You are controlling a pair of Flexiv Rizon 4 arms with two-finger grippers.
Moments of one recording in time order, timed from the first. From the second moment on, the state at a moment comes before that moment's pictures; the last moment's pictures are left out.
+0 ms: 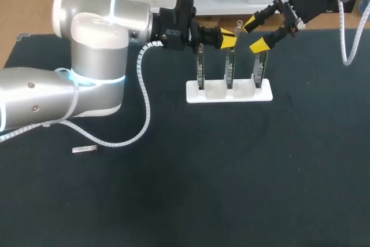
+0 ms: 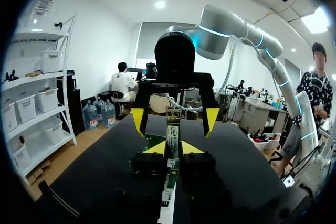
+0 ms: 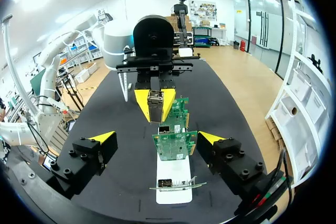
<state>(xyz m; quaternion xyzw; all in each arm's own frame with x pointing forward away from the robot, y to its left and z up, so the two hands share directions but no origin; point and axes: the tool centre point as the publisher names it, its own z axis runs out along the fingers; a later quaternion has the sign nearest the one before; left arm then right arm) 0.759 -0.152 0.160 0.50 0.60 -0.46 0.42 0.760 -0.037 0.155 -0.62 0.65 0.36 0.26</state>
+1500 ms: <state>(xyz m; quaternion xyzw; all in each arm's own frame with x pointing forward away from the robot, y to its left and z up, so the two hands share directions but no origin) 0.762 -0.150 0.160 0.50 0.59 -0.47 0.42 0.773 -0.022 0.171 -0.60 0.65 0.35 0.31</state>
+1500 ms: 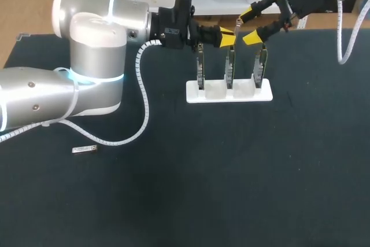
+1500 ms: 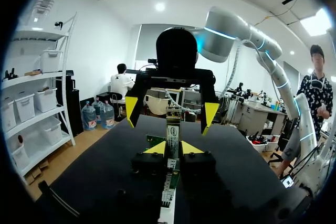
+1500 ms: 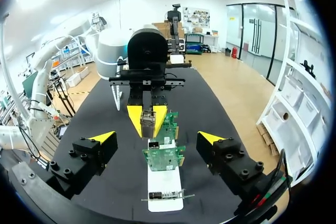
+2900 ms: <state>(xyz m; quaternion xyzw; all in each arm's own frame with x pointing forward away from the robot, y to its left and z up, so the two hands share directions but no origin) 0.762 -0.150 0.160 0.50 0.59 -0.47 0.42 0.773 -0.008 0.188 -0.61 0.63 0.35 0.32</state>
